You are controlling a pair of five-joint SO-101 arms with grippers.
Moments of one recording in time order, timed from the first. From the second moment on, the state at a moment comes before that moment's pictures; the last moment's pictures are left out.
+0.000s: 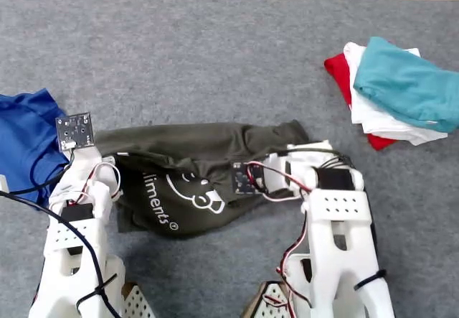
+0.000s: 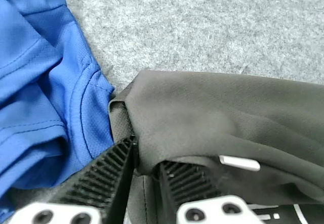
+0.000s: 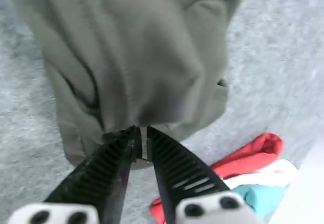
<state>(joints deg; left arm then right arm) -13.4 -52.9 83.9 18.7 -8.8 -1.8 -42.9 62.3 50.0 90.0</state>
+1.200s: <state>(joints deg) -12.0 -52.9 83.9 18.7 -9.3 -0.6 -42.9 68.4 52.6 93.0</state>
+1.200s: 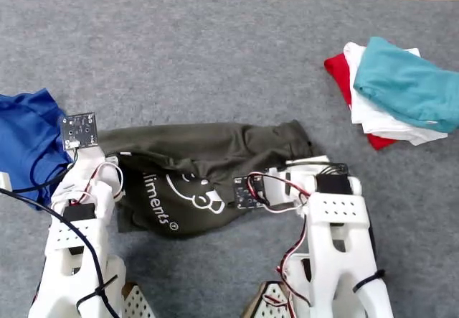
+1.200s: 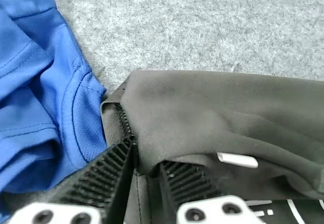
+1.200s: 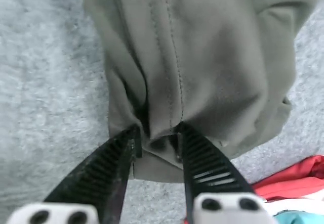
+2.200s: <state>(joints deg) -12.0 -52.9 83.9 18.7 -9.3 -2.6 -30.3 64.7 42.3 88.7</state>
